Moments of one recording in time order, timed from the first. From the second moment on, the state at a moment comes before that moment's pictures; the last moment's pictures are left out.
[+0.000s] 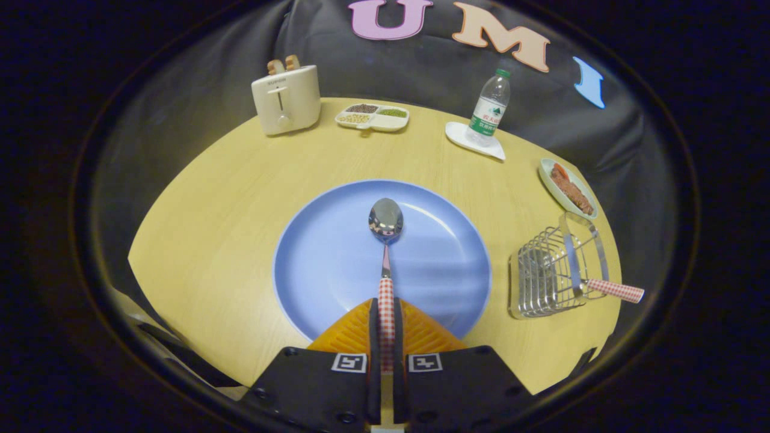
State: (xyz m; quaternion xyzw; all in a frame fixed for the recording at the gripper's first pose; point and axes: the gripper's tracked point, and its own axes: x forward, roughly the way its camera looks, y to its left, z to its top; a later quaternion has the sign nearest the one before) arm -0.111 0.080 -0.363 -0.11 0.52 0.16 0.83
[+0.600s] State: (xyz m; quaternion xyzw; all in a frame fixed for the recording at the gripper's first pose) arm -0.088 0.012 -0.284 -0.11 0.53 0.20 0.81
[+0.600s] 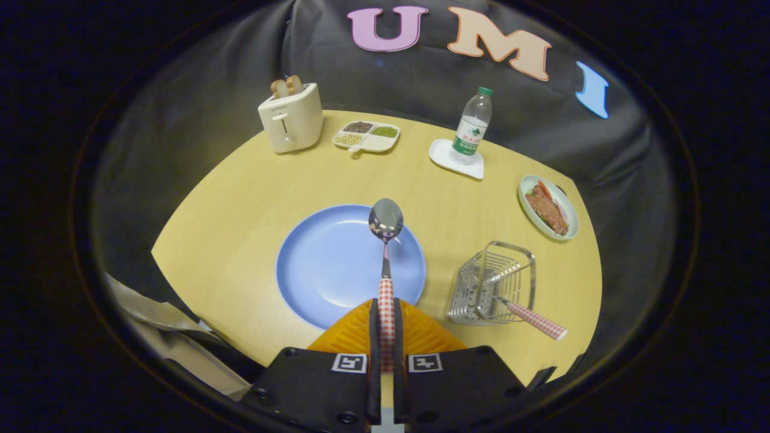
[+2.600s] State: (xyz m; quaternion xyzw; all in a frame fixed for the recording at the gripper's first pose) arm -0.014 -0.062 -0.205 -0.09 0.53 0.22 0.81
